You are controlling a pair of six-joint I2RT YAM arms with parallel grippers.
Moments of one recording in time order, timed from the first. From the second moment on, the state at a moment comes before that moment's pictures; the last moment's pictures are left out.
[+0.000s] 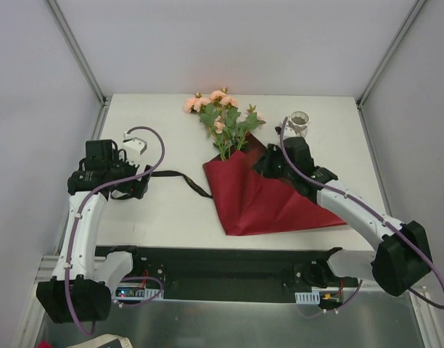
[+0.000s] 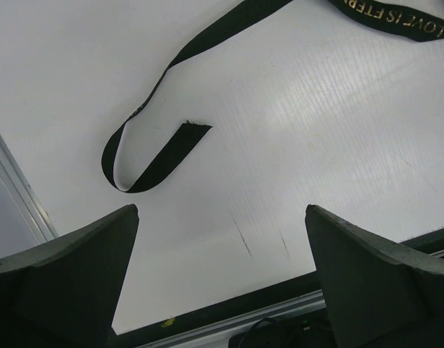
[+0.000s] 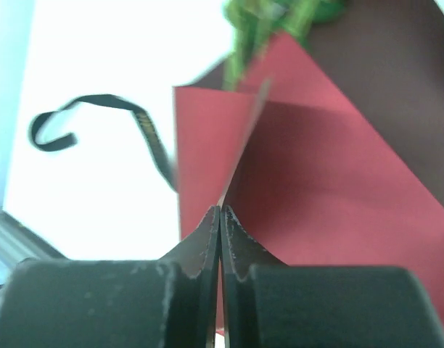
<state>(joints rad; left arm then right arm) 0.08 0.97 0.96 -0.92 0.26 0.44 0.53 1.24 0.81 -0.17 -0.10 0.58</state>
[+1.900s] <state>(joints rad) -0.27 1.88 1.45 -0.94 0.67 0.46 0.68 1.04 1.13 -0.60 0.21 0.36</state>
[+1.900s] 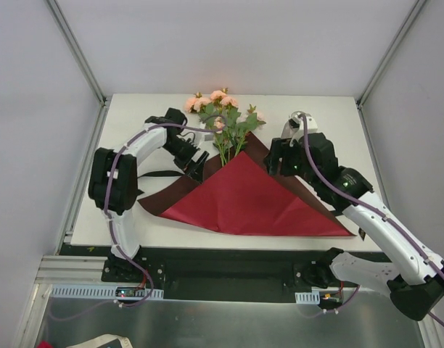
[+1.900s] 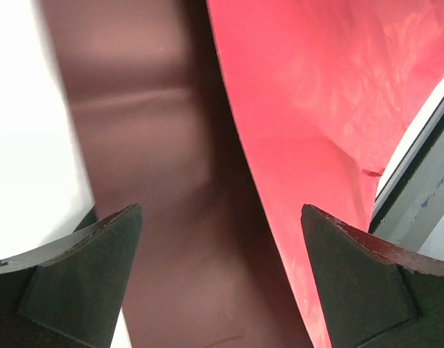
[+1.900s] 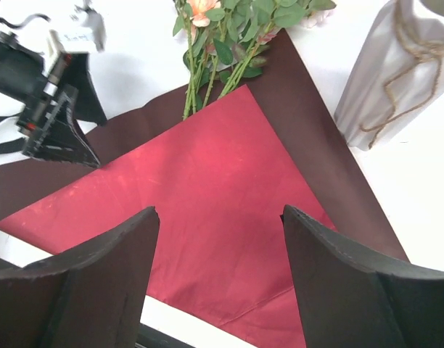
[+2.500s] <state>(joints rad) -0.40 2.11 1.62 -0.95 0.68 0.49 0.57 1.03 1.10 -0.61 0.12 0.38</state>
